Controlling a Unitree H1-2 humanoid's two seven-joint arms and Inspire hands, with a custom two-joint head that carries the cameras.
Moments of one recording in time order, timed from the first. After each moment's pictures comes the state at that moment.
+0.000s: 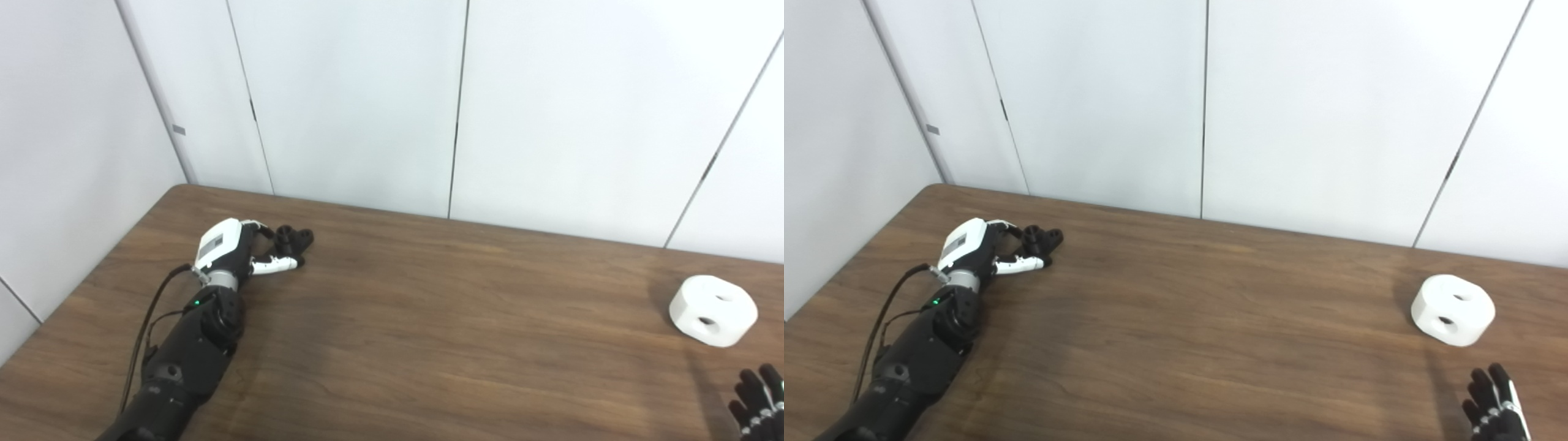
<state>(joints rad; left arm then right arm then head) -0.46 0.48 -0.09 0.53 0.55 0.27 0.16 0.22 -0.19 -0.18 -0.17 0.26 -0.14 0.17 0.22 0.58</state>
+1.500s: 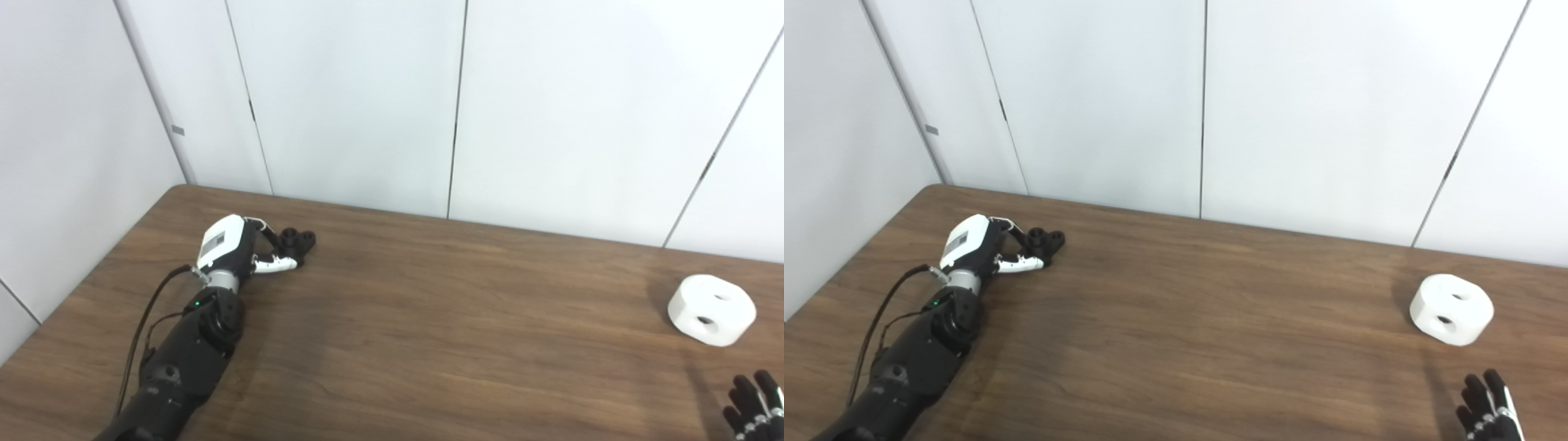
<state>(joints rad) -0.46 0.49 -0.10 0.56 0.52 0.18 0.22 0.25 -0.19 -0.17 -0.19 0.28 -0.12 0.16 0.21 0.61</state>
